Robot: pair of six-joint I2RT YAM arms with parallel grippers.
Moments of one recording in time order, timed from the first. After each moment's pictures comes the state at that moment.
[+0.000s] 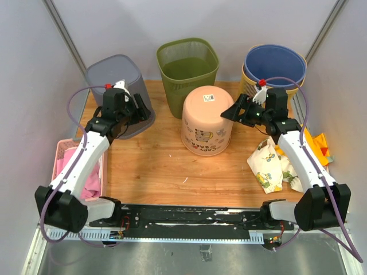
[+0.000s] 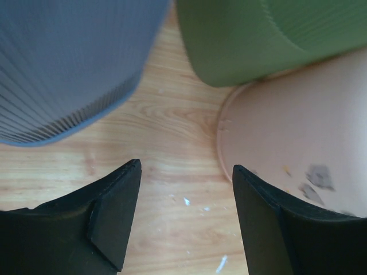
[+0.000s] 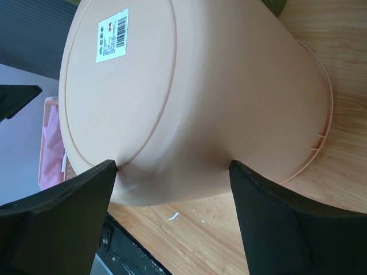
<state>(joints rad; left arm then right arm) -0.28 1.20 1.15 -0.49 -0.02 -0.49 0.15 1.27 1.09 -0.34 -0.52 0.51</state>
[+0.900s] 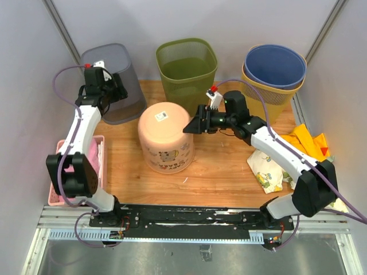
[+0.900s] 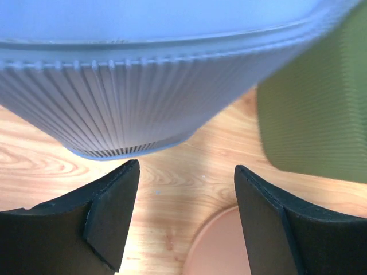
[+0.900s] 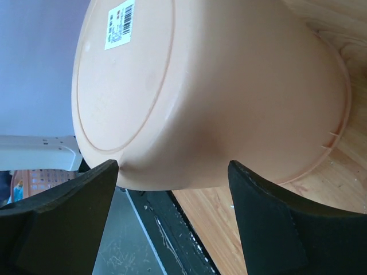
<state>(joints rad) 0.05 1.58 1.41 -0.38 0.00 -0.29 0.52 1.41 1.13 -0.18 -0.61 0.58</state>
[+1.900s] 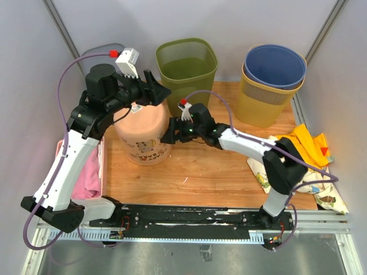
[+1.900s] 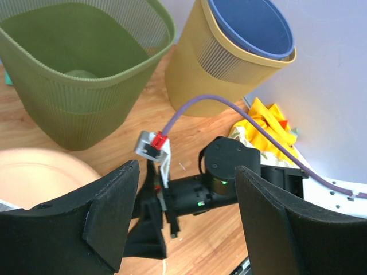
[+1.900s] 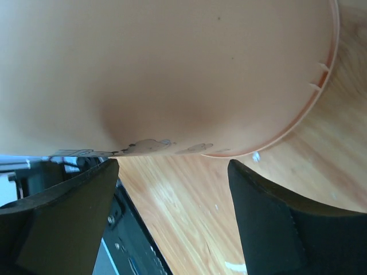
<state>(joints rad) -0.43 1.24 1.63 -0.57 0.26 -0.39 0.76 1.68 1.13 0.01 -0.39 0.59</state>
